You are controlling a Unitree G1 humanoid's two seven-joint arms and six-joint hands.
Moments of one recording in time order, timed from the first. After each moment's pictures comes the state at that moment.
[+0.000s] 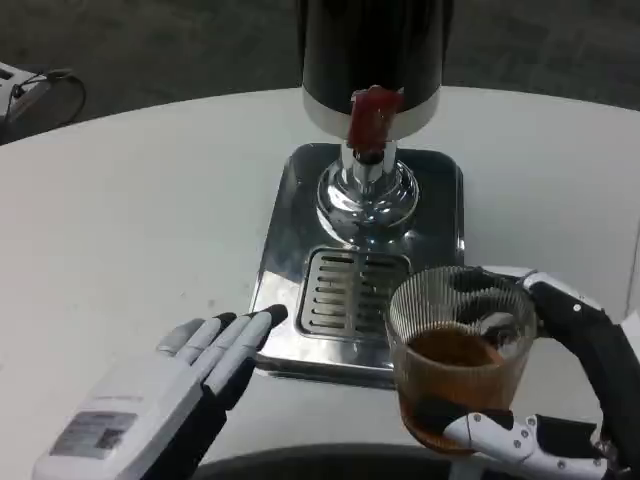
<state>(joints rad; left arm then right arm) 0.34 0.43 0.10 -0.68 0.68 -0.18 -0.29 0.27 -0.21 0.04 -0.62 -0.39 -0.14 0.00</state>
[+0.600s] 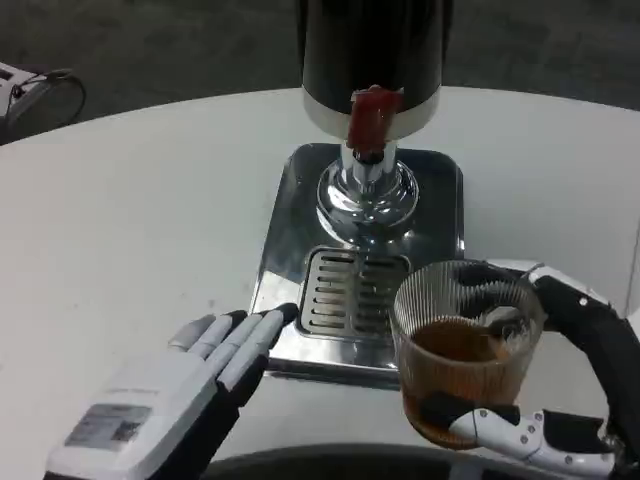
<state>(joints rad) 0.31 0.43 0.07 -0.68 0.71 -0.15 -0.31 0.26 -0.21 0.01 -0.62 -0.37 -0.16 0.02</state>
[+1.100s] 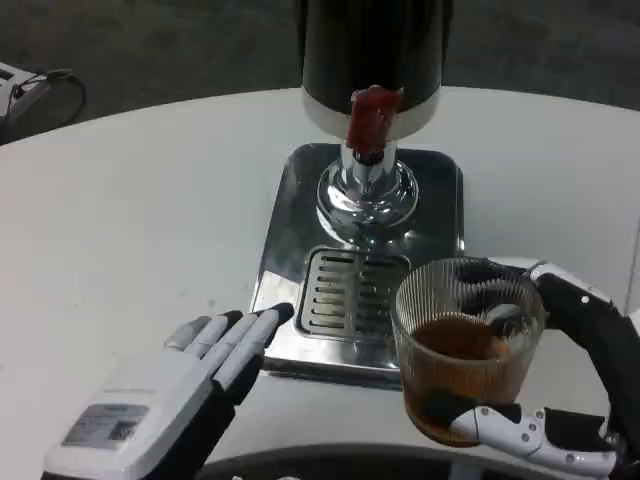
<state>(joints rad) 0.31 0.43 0.07 -0.68 0.71 -0.14 -0.31 0.26 -0.21 0.01 -0.62 -0.37 -0.16 0.02</state>
